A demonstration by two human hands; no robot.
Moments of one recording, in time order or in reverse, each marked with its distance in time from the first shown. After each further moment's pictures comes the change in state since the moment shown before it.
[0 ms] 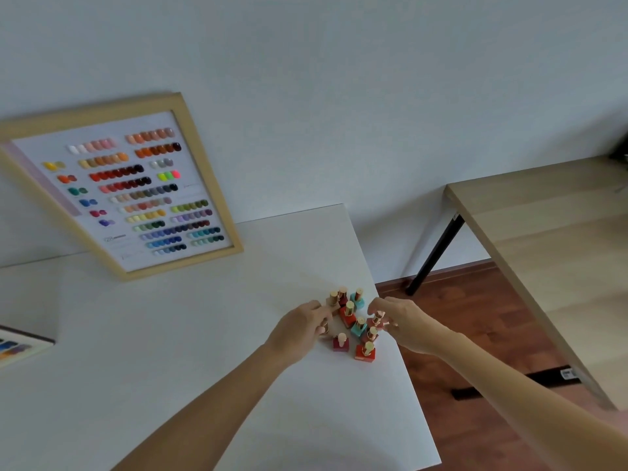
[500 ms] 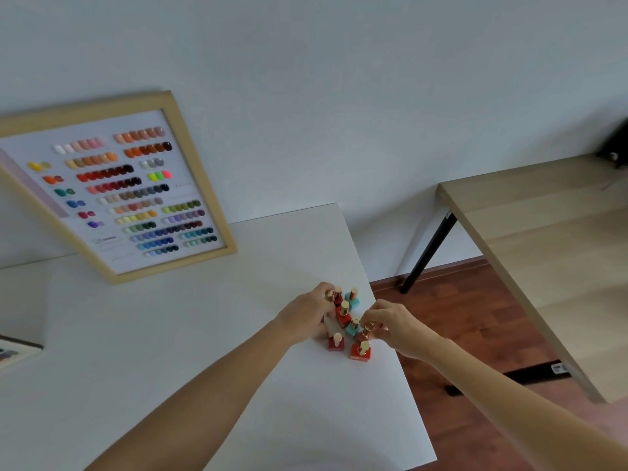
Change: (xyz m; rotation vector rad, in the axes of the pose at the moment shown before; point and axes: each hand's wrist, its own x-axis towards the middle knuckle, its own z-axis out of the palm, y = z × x) left_hand 0.035 0.004 -0.007 0.130 -0.131 0.076; right_hand -0.002 -0.006 0.012 0.018 0.027 -0.035
